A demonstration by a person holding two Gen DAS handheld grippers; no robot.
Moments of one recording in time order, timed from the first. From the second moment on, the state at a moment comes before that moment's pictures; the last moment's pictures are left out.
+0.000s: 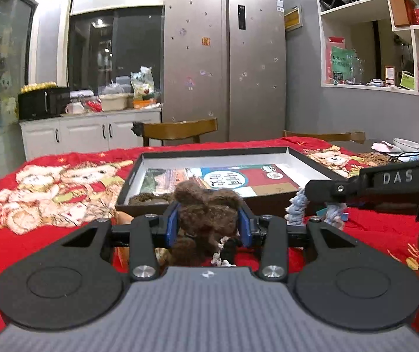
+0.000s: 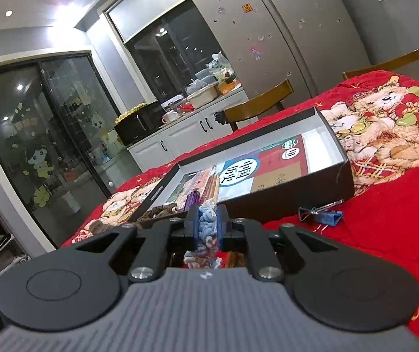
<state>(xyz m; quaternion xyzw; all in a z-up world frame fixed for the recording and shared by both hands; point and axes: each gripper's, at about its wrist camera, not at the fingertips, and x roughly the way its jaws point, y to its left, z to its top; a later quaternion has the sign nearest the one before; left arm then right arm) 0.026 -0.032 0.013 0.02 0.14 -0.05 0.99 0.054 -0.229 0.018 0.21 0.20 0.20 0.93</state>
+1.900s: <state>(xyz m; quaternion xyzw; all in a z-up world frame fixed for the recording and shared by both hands) 0.183 -0.060 0.017 -0.02 0.28 -0.08 0.96 0.161 -0.241 -0.002 0.24 0.19 0.17 0.94</state>
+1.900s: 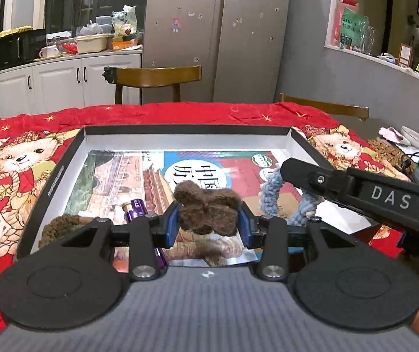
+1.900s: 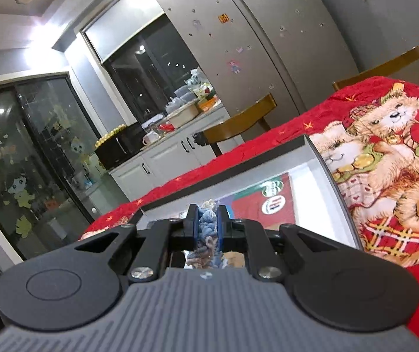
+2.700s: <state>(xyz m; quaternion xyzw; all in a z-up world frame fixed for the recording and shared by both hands) 0.189 -0.057 0.009 -0.01 0.28 -0.07 0.96 0.162 -0.236 -0.005 0.23 0.20 0.16 0.94</state>
